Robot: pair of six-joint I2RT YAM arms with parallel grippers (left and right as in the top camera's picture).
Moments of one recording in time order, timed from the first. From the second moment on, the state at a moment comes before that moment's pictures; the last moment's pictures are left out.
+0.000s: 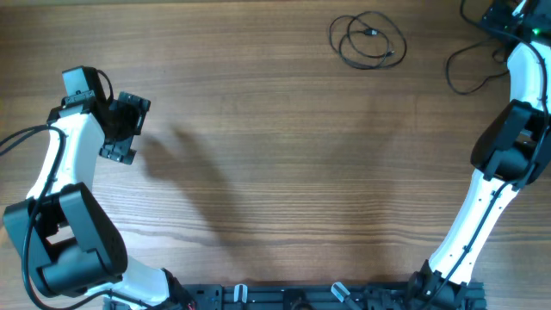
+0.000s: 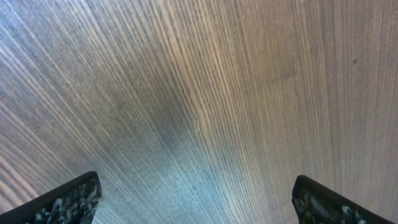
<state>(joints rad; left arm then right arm) 0.30 1.74 1.18 -0.70 0.16 -0.94 -0.40 2.59 2.28 -0.43 0.04 0.12</state>
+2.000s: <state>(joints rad) 0.30 1.74 1.18 -0.70 0.16 -0.94 -0.24 0.39 0.48 -0.37 -0.33 0.18</state>
